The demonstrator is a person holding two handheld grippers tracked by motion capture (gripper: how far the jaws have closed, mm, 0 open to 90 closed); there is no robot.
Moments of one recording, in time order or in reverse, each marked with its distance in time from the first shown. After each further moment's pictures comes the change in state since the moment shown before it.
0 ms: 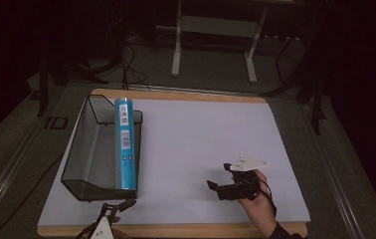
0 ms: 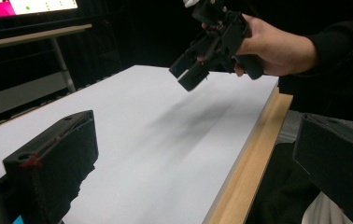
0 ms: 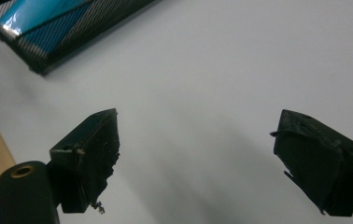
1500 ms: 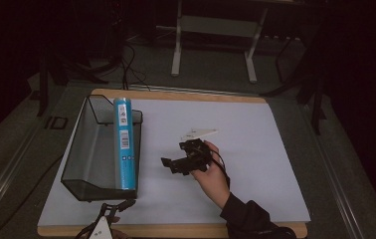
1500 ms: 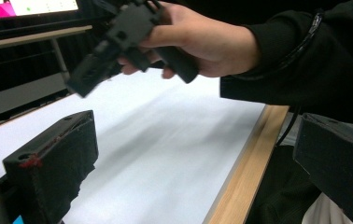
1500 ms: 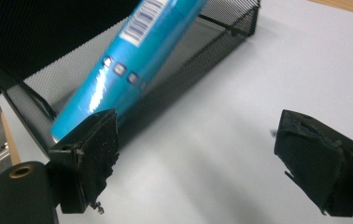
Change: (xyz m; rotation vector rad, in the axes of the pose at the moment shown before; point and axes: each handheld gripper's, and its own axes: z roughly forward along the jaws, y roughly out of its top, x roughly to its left) left arm 0.000 0.000 -0.001 -0.006 0.000 -0.001; right arm 0.041 0.098 0.078 0.008 0.133 0.037
